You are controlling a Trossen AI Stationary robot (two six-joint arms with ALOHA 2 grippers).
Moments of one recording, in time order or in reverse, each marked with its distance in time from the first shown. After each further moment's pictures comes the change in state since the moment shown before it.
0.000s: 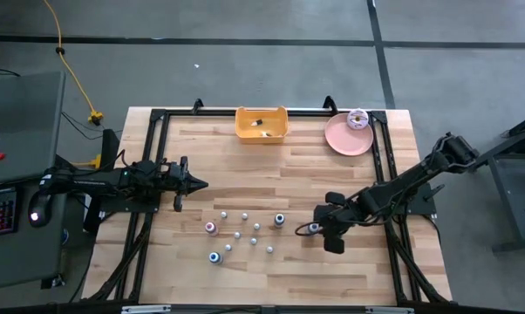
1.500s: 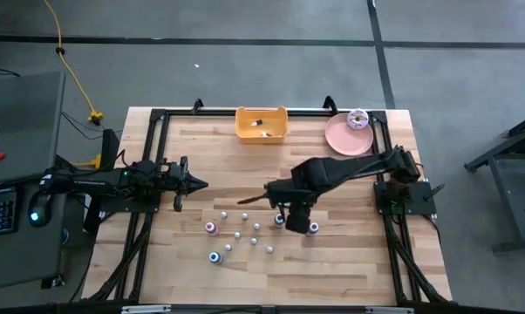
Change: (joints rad) left arm 0.000 0.000 0.000 0.000 0.002 0.000; right arm -0.259 0.547 1.171 -0.983 -0.094 -0.138
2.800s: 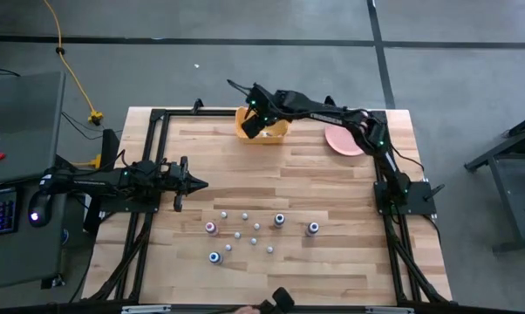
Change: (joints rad) left arm 0.000 0.000 0.000 0.000 0.002 0.000; right arm -0.642 0.275 0.035 0.745 0.131 -0.097
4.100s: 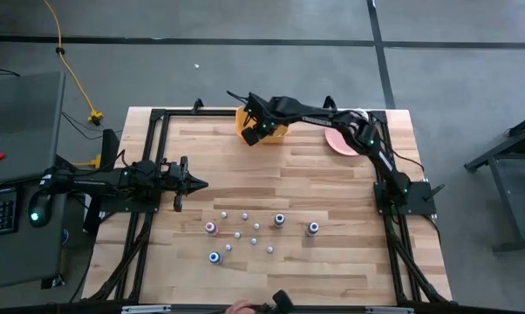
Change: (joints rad) left arm 0.000 0.000 0.000 0.000 -0.001 0.000; right arm -0.009 0.107 -0.002 -0.045 -0.090 0.101
